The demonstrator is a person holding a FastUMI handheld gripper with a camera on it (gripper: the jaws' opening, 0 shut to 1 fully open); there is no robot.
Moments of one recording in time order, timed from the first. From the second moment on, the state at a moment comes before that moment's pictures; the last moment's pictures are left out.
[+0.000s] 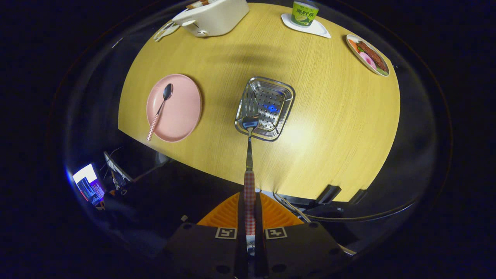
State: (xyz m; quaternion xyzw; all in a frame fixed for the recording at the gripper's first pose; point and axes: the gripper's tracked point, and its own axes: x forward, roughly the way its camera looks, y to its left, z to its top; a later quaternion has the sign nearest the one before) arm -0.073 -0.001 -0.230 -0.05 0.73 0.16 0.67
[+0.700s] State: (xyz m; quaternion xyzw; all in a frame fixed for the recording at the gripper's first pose) arm -0.020 0.005 -0.261 -0.06 0.77 0.13 0.62
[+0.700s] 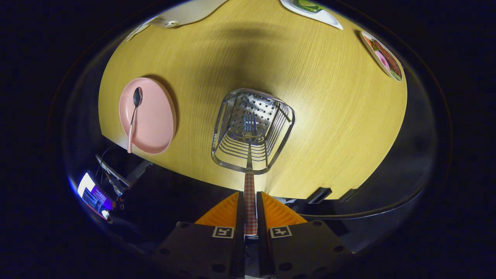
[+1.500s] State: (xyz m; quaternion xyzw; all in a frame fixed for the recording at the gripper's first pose) arm -0.010 0.091 -0.165 0.12 0.59 0.20 0.77
